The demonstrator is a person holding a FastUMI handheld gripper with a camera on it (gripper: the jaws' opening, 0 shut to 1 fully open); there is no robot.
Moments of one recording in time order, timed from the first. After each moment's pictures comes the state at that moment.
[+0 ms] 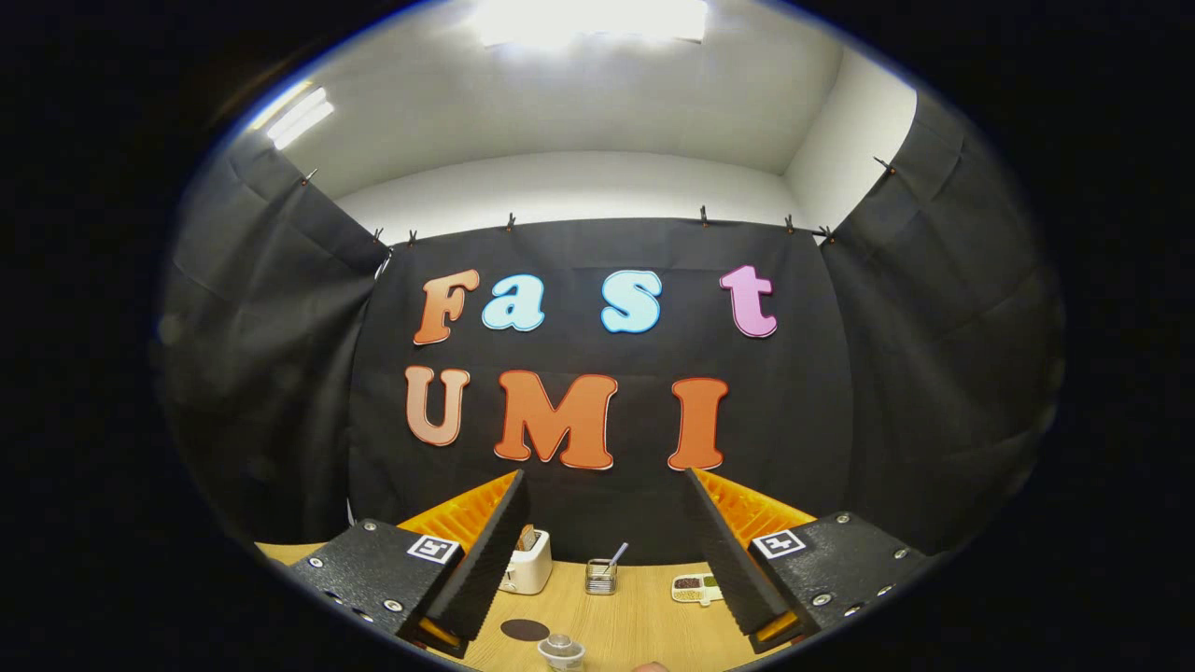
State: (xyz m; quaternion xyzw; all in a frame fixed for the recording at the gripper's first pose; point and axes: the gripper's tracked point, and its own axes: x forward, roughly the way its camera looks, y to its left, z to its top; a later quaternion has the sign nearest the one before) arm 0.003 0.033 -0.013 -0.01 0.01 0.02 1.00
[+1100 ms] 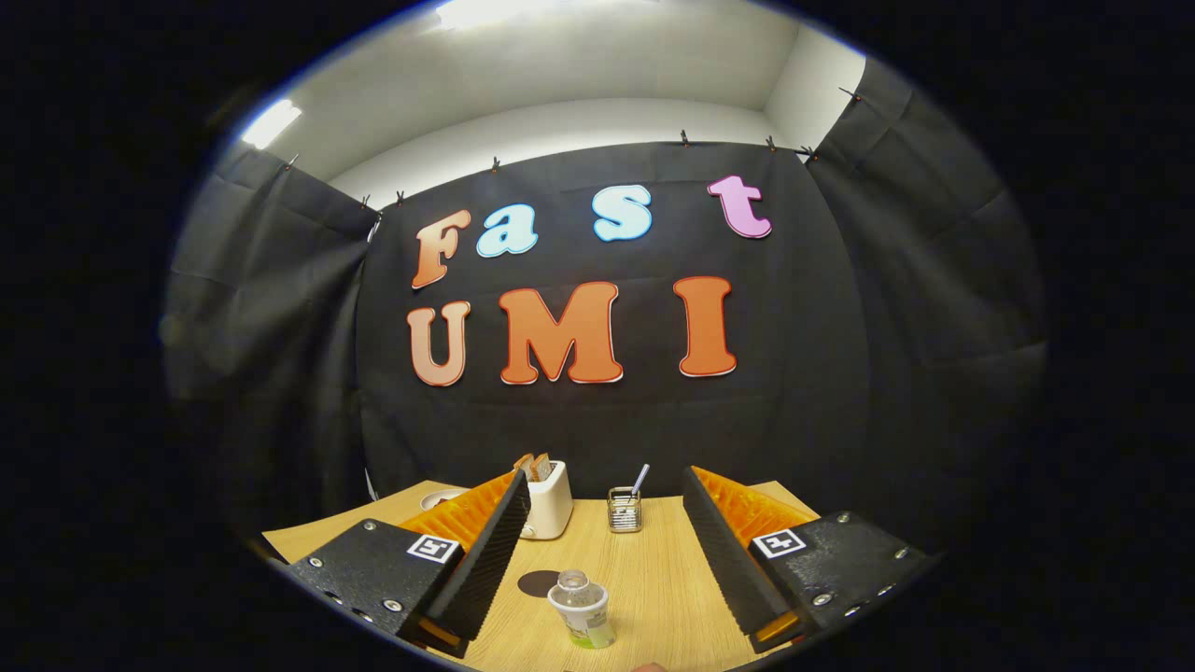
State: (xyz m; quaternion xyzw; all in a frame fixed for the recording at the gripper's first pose) arm -0.023 0.038 -0.180 0.04 0.10 0.04 0.99
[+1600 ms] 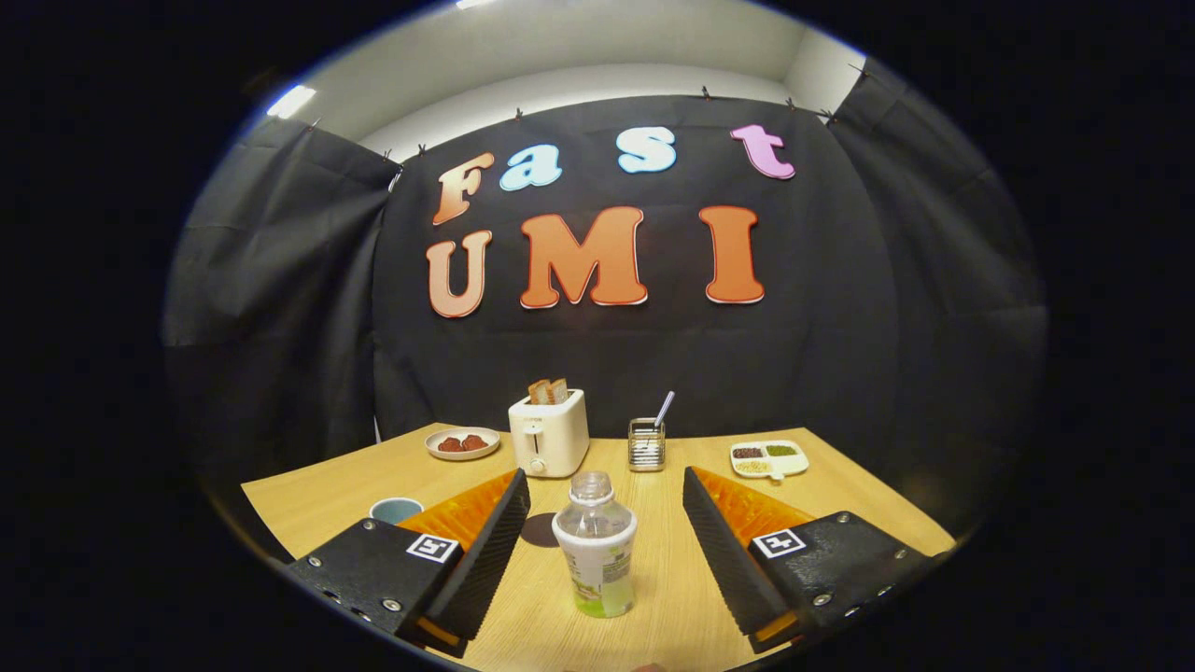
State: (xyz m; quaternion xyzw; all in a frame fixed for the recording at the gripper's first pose) arm -0.037 0.064 -0.312 0.04 0.17 0.07 0.98
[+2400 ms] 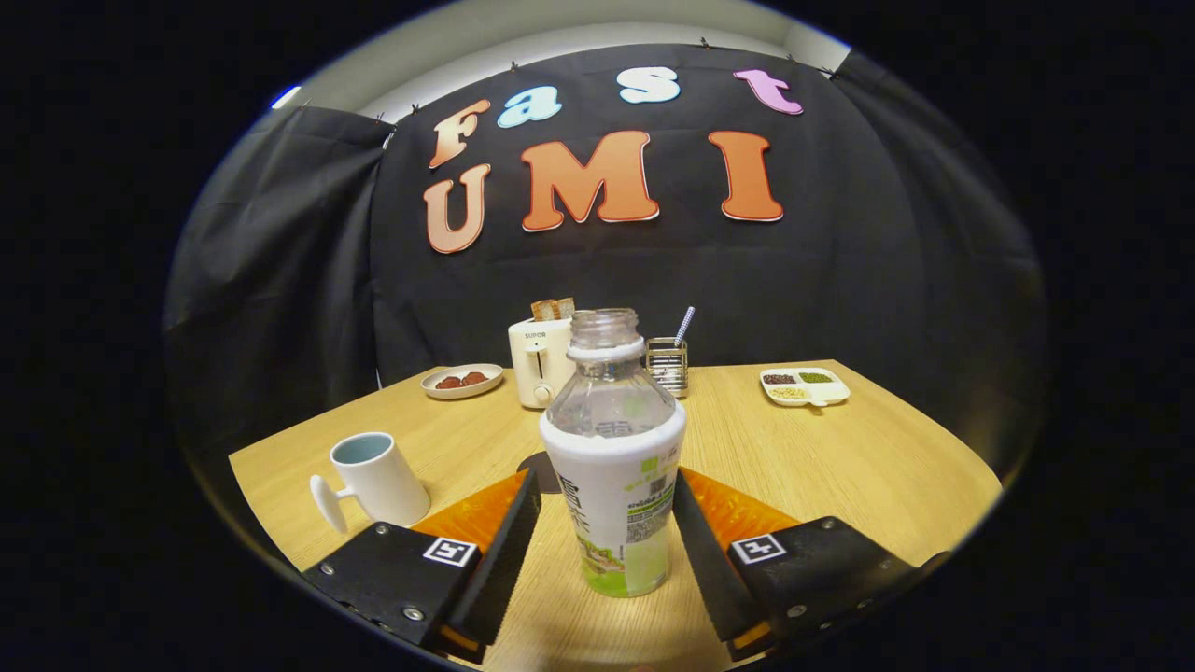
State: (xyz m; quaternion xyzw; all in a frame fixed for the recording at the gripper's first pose) arm -0.029 0.081 -0.418 0.03 0.25 0.08 0.97
